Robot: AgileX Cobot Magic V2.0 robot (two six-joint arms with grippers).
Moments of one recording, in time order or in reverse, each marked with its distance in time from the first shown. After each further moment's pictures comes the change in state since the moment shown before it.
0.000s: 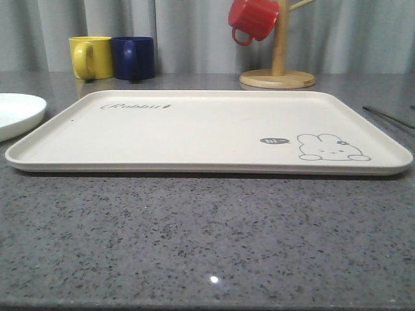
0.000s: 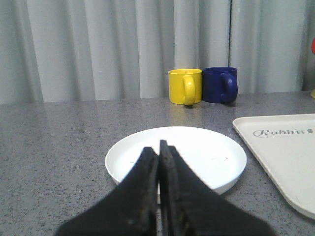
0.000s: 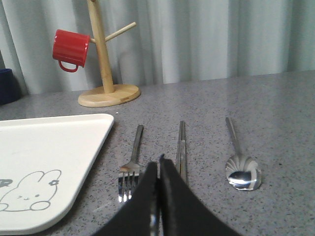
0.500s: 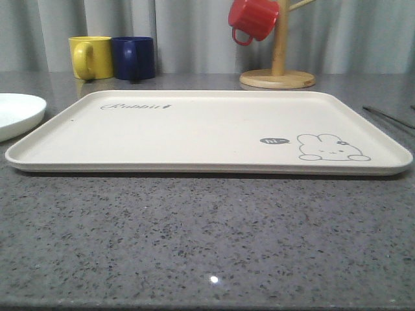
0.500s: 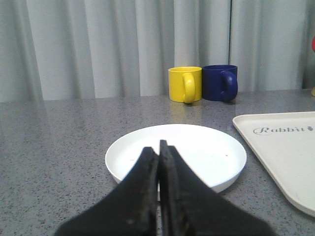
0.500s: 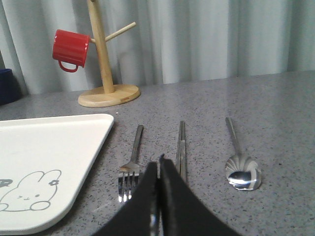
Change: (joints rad) left arm 0.000 0.000 0.000 0.000 0.008 0.000; right arm 0.000 0.000 0.000 0.000 0.000 0.000
